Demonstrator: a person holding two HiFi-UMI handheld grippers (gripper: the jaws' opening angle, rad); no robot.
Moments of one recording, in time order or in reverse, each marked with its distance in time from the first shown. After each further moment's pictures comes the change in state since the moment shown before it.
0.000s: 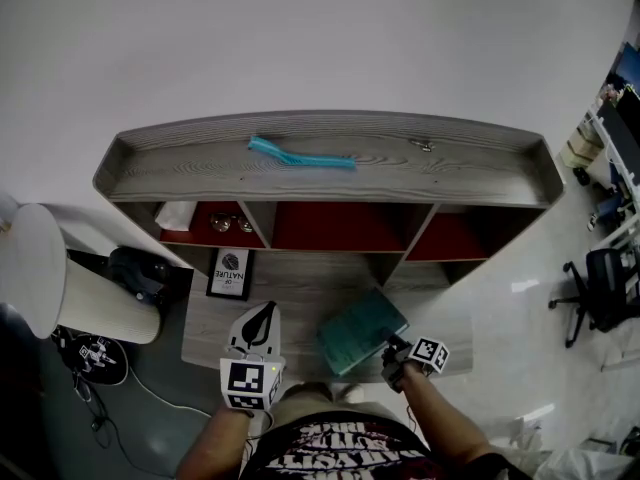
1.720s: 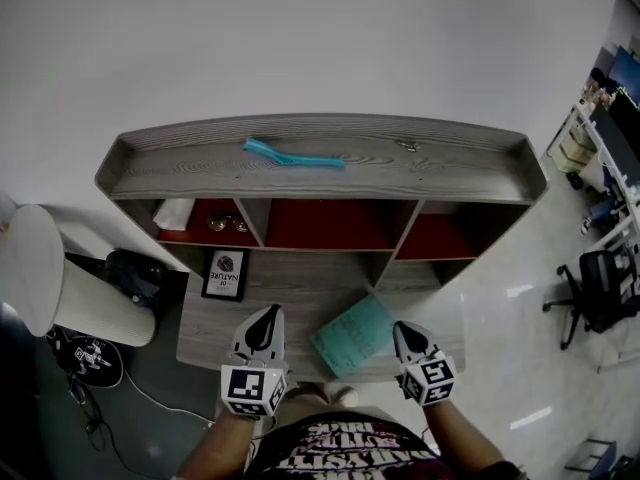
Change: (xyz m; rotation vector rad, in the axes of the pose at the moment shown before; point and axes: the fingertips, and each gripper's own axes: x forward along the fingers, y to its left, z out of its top) left arm -0.016 -0.029 0.021 -0.095 -0.107 -0.017; right arm -0.105 0.191 0.015 -1.224 -0.212 -0.063
